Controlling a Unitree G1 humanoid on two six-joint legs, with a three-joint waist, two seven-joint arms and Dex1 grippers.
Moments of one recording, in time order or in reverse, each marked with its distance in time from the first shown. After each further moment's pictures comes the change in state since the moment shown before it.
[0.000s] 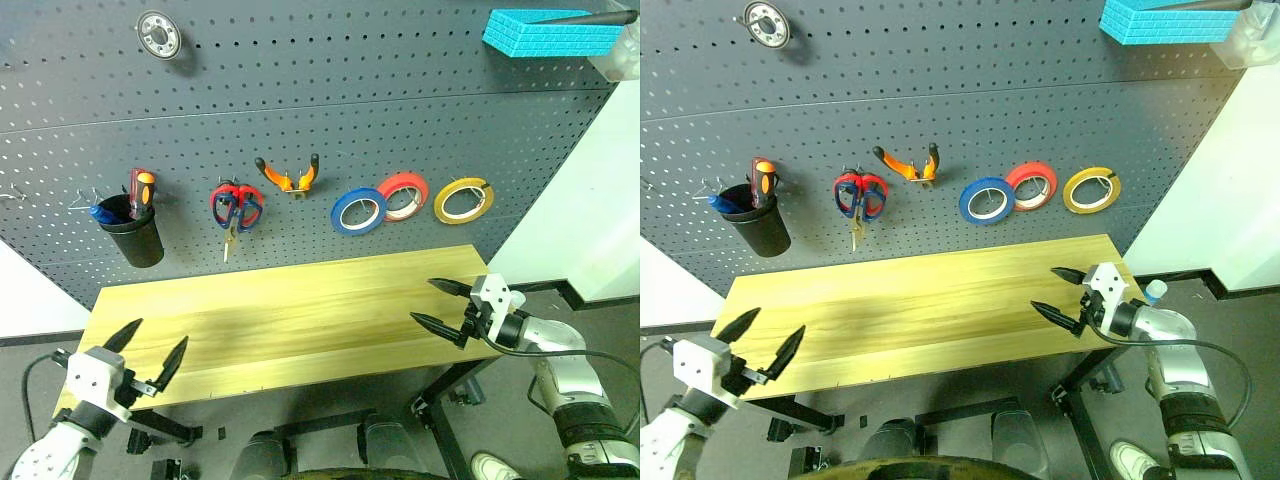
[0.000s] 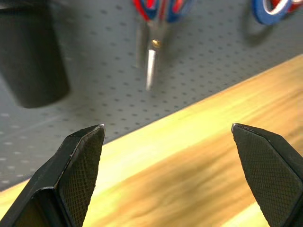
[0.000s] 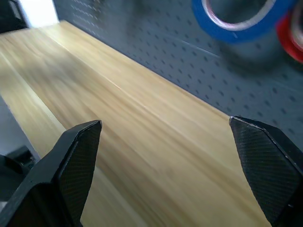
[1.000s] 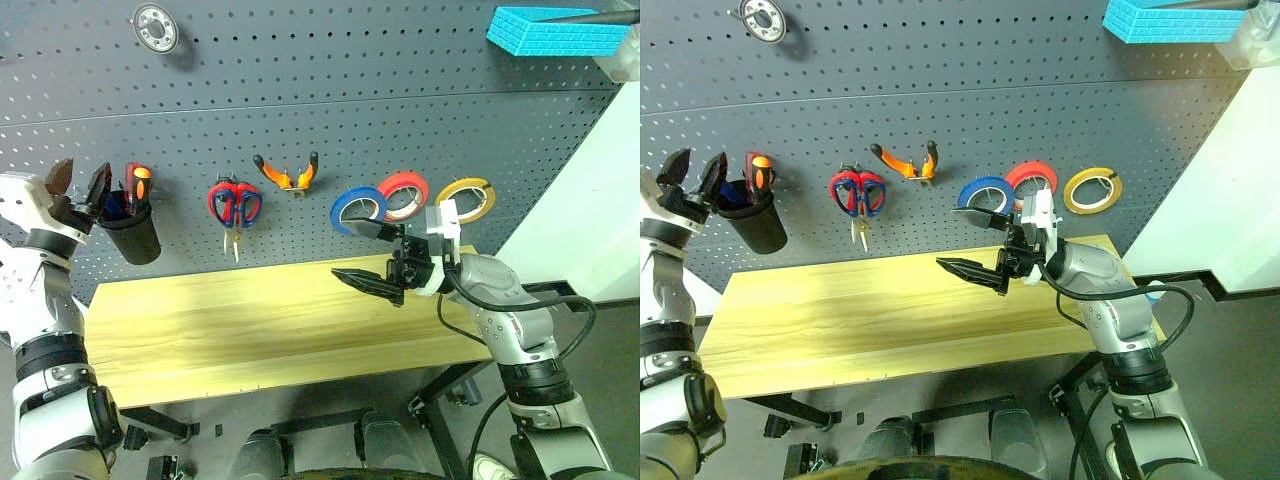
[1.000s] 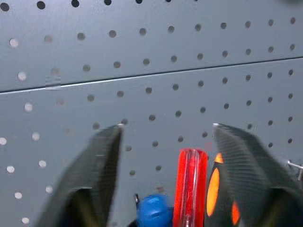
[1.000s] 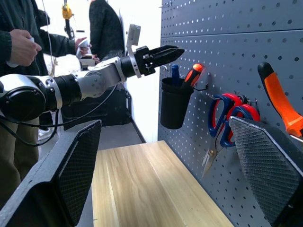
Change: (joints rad) left arm -0.978 0.283 0.139 0.675 -0.112 0.070 0.035; right arm -0.248 0.172 0.154 -0.573 0.302 0.504 -0.047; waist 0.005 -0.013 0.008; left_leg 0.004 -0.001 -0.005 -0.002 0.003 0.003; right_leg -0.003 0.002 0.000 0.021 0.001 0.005
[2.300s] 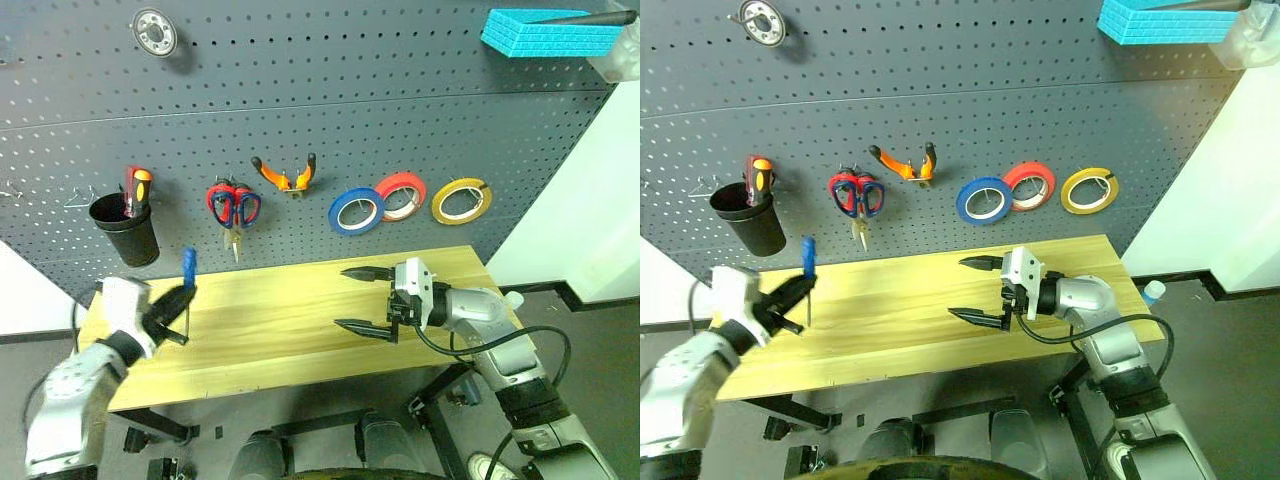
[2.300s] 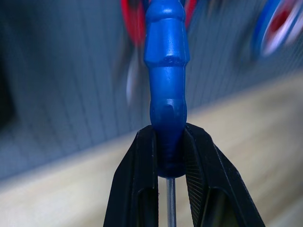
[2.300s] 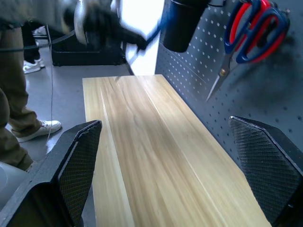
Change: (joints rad) left arm 0.661 -0.149 -0.028 -0.887 -0.181 0.546 -0.020; right arm 0.100 -0.027 0.120 0.184 -0.295 -0.286 0.081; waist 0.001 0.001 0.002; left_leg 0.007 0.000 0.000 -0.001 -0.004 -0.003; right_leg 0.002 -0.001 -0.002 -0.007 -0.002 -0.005
